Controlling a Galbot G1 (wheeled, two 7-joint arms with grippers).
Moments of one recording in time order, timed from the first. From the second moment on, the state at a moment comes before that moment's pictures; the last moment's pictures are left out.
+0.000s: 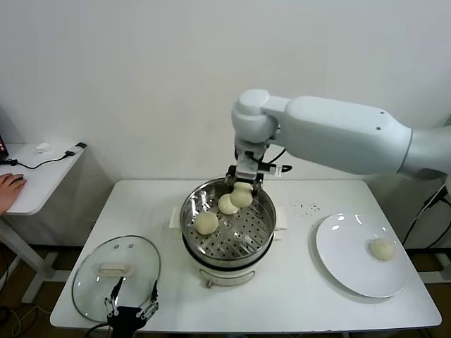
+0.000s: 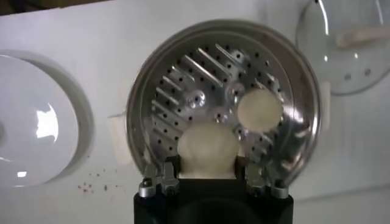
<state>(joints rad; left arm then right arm) 1.85 -1.54 -0.62 -2.00 0.13 -0.16 0.00 0.65 1.17 -1.24 1.47 -0.05 0.35 -1.35</state>
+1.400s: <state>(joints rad) 1.84 -1.54 -0.62 -1.97 0.12 -0.16 -0.01 0.45 1.22 -1.23 1.52 -0.20 0.42 -1.31</state>
